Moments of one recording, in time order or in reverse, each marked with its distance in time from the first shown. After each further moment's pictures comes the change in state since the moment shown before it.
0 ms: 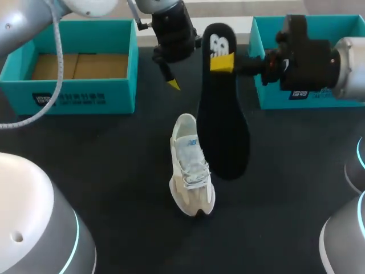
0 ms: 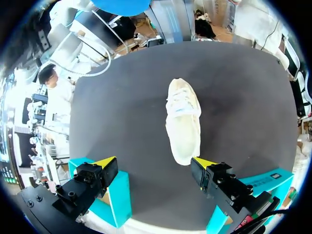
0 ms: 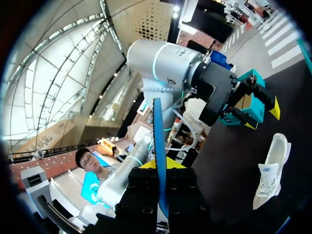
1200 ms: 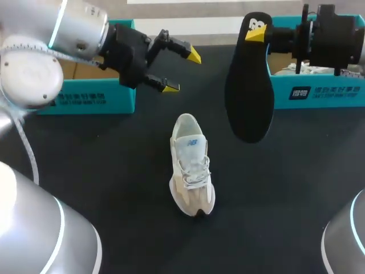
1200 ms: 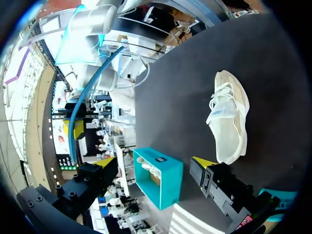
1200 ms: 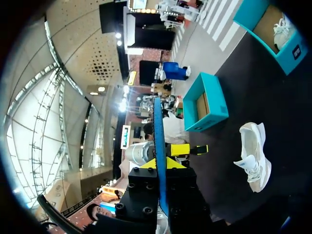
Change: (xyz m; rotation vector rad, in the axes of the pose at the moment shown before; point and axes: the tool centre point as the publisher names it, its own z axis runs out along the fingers) left arm 0.005 -0.030 -0.043 -0.125 -0.685 0.057; right arm -0.068 0.081 -0.056 -0.186 -0.199 0.428
